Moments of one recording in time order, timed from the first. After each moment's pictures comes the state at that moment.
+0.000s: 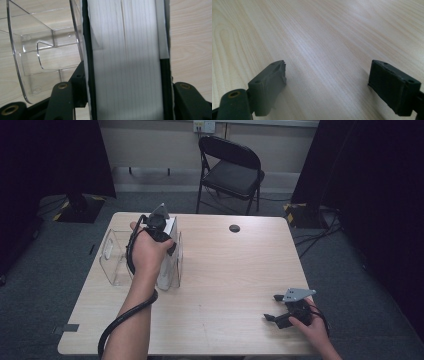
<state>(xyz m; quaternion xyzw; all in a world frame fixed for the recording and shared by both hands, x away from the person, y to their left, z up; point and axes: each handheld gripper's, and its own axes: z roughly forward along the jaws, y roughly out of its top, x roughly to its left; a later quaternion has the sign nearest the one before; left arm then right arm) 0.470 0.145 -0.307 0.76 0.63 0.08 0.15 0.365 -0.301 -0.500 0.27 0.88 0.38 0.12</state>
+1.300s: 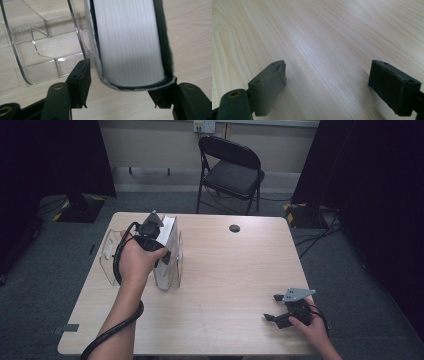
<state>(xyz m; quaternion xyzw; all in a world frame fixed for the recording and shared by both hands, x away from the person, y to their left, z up) 0.438 0.160 -0.302 0.78 0.60 0.06 0.17 0.365 -0.301 -0.500 0.27 0.88 0.38 0.12</state>
